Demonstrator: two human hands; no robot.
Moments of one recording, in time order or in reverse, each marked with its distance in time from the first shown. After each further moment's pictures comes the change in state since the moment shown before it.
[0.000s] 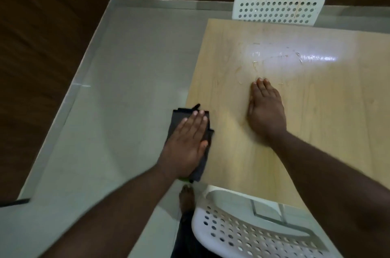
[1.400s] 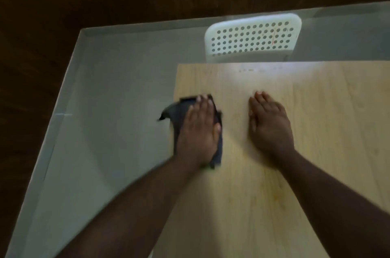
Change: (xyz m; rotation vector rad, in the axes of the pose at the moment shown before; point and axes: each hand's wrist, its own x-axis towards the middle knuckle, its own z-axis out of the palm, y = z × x) left_hand 0.265 0.000 -0.014 0.012 -0.009 -0.060; right_hand 0.121 0.063 -0.022 0.053 0.006 0.075
